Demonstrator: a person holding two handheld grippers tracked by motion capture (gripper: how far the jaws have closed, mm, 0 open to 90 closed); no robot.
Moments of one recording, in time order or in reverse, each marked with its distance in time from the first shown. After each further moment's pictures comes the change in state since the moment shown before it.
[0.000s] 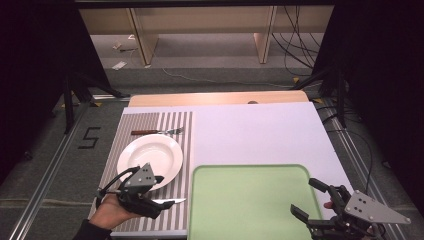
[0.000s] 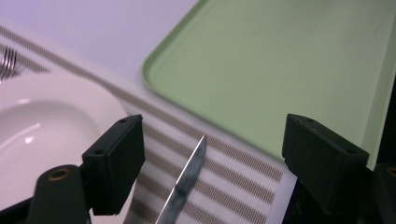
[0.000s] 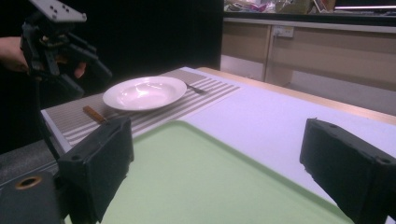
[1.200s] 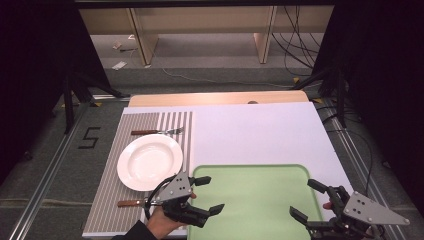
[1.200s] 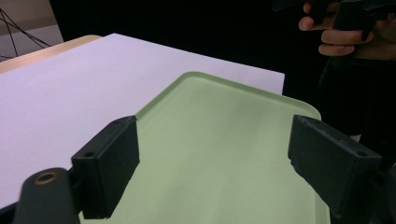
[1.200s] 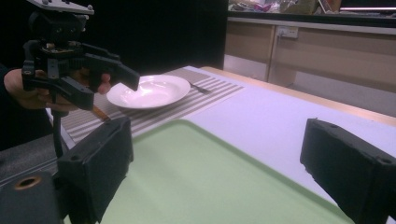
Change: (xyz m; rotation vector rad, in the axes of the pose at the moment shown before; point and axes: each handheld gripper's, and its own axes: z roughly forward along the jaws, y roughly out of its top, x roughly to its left) left arm -0.063 0.043 0.064 -0.455 -0.180 -0.026; right arm 0.002 0.000 0.000 0.003 0.013 -0.014
